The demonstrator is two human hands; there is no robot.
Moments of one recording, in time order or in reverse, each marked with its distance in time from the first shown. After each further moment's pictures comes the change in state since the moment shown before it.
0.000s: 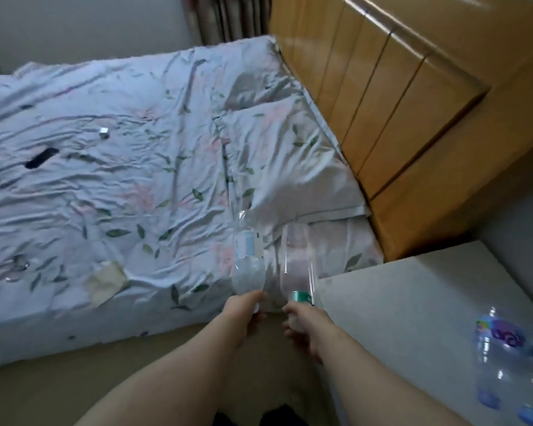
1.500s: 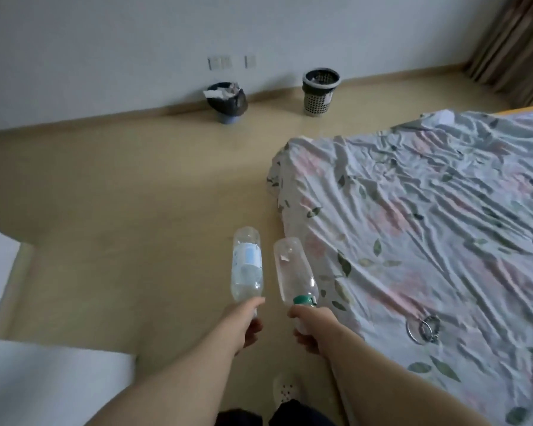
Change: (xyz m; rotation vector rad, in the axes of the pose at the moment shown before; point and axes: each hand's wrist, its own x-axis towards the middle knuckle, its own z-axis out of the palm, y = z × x) left_hand 0.013 -0.111 -0.815 -1.358 0.710 -0.168; right_hand -0.041 0.145 0.890 -1.547 -0.581 -0.166
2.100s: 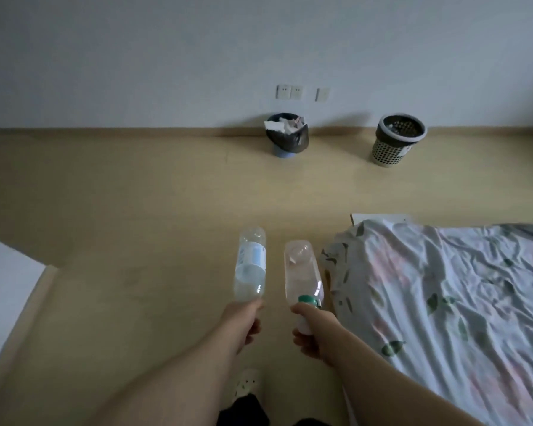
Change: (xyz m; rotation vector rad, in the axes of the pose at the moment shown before) left_hand 0.166 0.326 -0.088 -0.088 0.138 0.056; right_hand 0.134 -0.347 0.131 -0.050 -0.150 -0.021
